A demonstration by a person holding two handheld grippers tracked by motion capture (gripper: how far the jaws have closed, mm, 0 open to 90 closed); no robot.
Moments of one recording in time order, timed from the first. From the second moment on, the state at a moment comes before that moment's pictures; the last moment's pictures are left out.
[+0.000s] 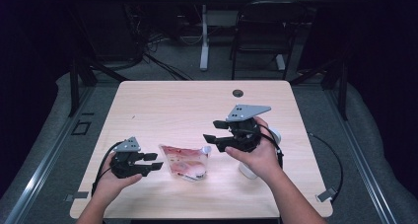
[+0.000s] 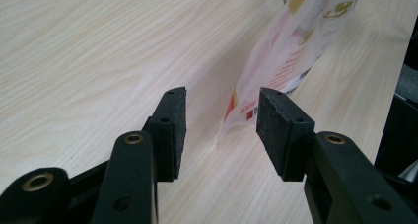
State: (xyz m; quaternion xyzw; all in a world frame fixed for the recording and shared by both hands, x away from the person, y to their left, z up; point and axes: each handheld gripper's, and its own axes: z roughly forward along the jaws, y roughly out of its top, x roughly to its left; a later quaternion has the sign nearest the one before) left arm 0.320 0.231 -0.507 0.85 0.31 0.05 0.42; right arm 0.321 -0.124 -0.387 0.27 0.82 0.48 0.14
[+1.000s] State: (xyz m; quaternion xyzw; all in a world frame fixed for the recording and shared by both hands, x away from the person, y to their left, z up) left arm 0.321 0.235 -0.509 0.85 0.33 0.06 0.41; right arm 0.344 -0.215 -0.398 0.40 0.77 0.44 0.23
